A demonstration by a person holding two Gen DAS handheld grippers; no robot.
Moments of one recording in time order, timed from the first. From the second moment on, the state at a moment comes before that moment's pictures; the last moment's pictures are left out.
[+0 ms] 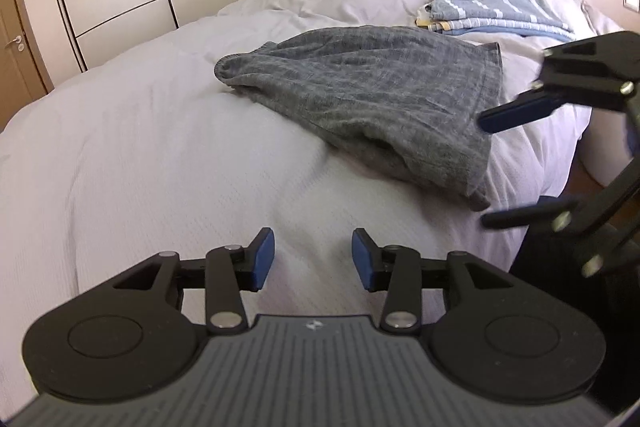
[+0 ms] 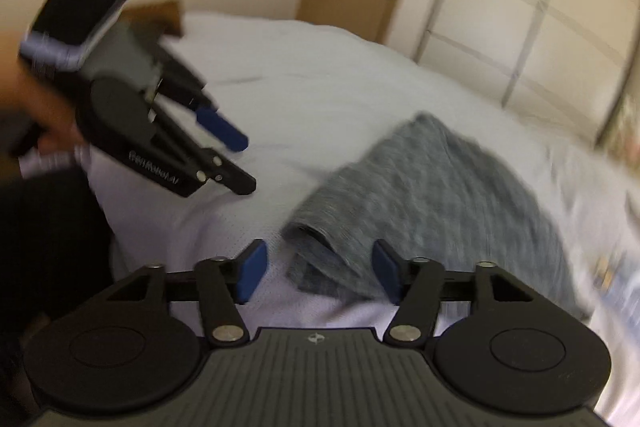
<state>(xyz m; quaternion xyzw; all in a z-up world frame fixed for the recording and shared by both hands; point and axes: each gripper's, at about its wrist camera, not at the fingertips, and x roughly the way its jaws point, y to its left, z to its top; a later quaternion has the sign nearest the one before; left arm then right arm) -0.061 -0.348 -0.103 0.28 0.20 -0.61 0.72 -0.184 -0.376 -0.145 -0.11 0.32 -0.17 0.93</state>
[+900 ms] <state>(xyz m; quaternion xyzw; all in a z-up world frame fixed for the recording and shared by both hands) -0.108 -0.412 -0.107 0.22 0.18 -0.63 0.72 -0.208 -0.428 -0.090 0.04 0.24 -0.20 0.95</state>
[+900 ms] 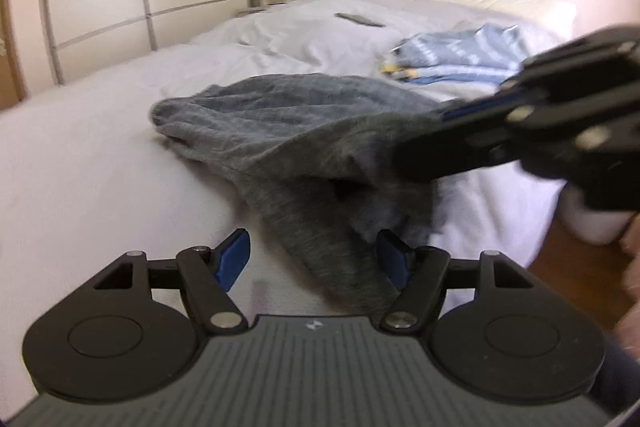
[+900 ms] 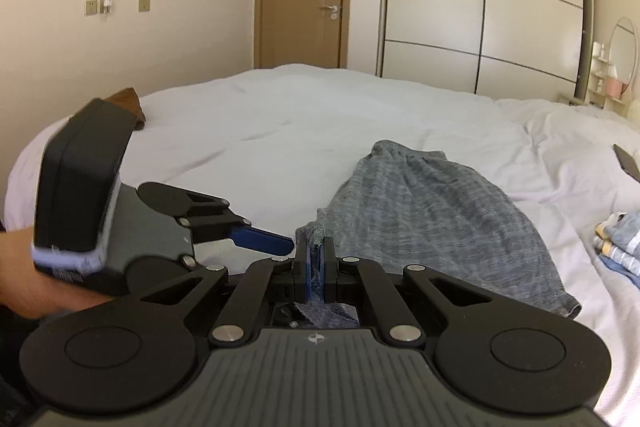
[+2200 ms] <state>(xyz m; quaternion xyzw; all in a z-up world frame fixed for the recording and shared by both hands) -0.107 -0.385 -0.110 0.19 0.17 -0.58 0.77 -0.212 -0.418 -0.114 -0.05 0.26 -0.18 0.95</state>
